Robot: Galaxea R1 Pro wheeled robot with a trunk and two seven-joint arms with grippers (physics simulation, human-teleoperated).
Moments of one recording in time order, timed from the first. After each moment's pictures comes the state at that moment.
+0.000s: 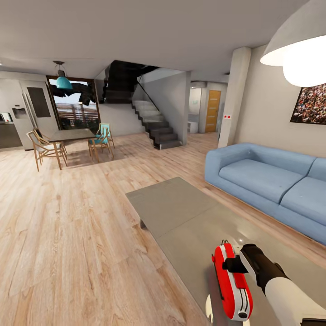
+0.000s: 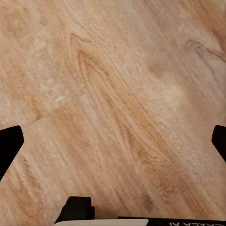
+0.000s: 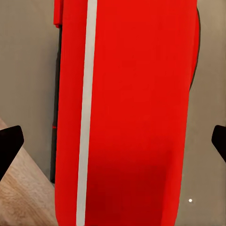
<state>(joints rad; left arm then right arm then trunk) -0.03 -0.12 0.00 -0.61 -0.03 0.05 0.13 -0.69 -0.15 0.00 -0.50 0.02 0.76 0.10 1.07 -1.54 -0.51</state>
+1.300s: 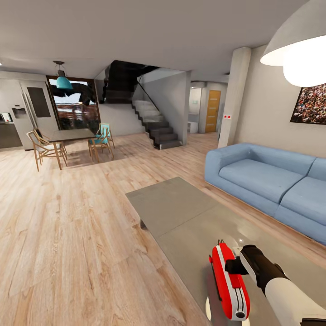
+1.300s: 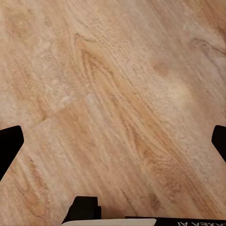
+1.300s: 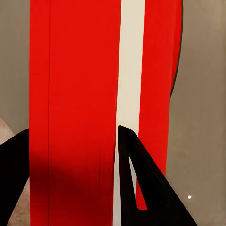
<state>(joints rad) -0.03 -0.11 0.00 -0.60 -0.04 0.06 0.13 -0.69 -0.15 0.00 -0.48 0.02 0.76 0.10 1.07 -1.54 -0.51</state>
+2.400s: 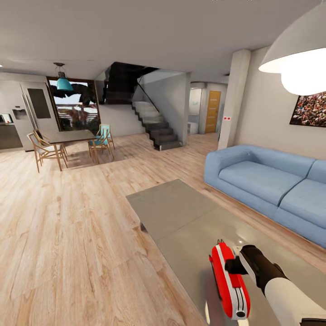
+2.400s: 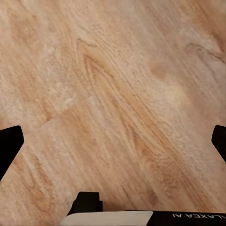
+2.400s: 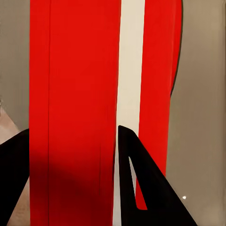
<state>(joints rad) -0.03 -0.11 0.00 -0.60 -0.04 0.06 0.13 -0.69 -0.15 0.00 -0.48 0.03 0.75 0.10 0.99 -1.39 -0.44</state>
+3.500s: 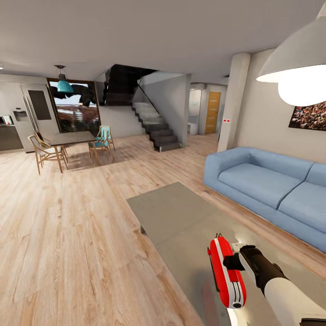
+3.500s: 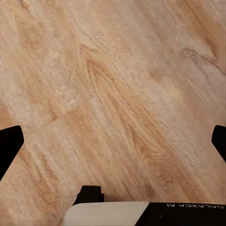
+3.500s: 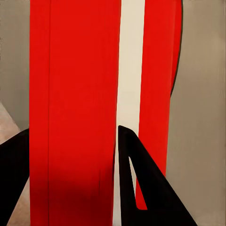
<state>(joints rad) -0.03 -0.11 0.00 -0.60 -0.04 0.06 0.13 -0.69 -0.15 0.01 -0.48 0.03 0.65 0.10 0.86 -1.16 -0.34</state>
